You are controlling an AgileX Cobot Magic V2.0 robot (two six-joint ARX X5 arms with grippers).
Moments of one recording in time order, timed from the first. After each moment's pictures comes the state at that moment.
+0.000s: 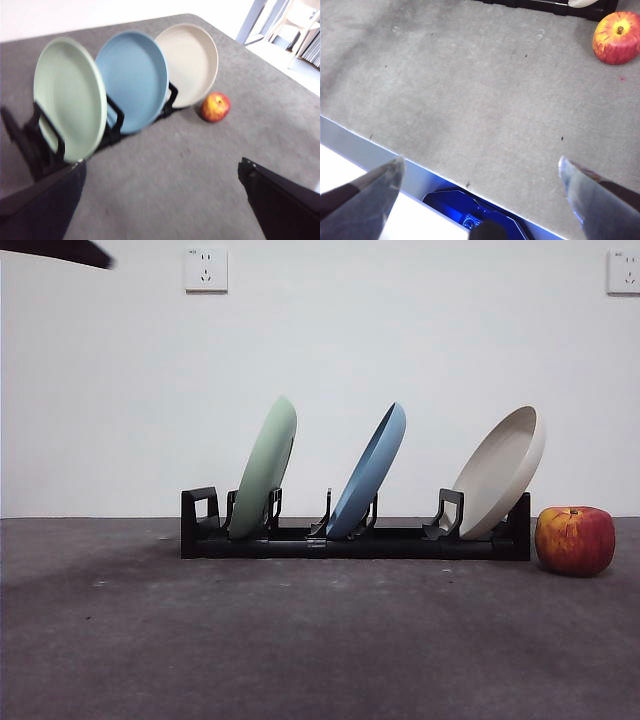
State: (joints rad) left arm -0.22 1.08 1.10 -0.49 0.54 0.02; right arm 0.11 0.66 1.01 -1.20 -0.42 -0.14
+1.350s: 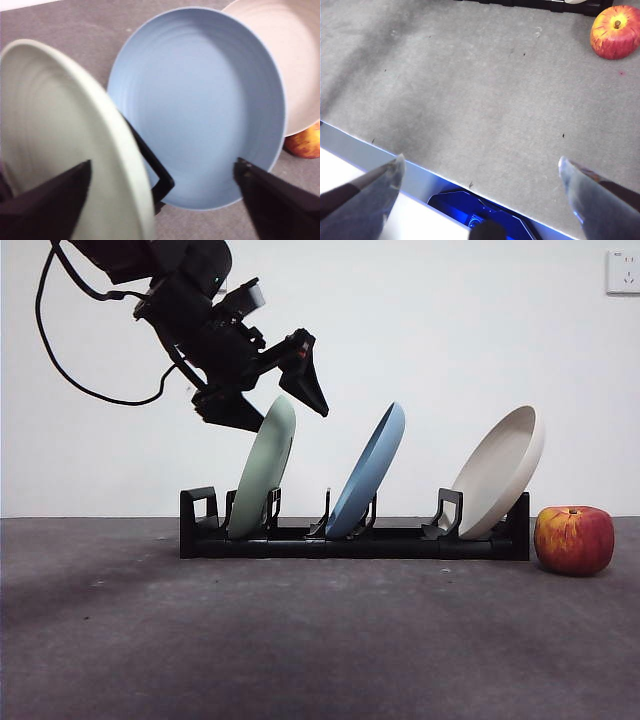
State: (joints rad) left arm -0.38 1.95 1.59 -0.22 0.34 -0.01; right arm 0.11 0.66 1.01 -1.20 -0.42 -0.10
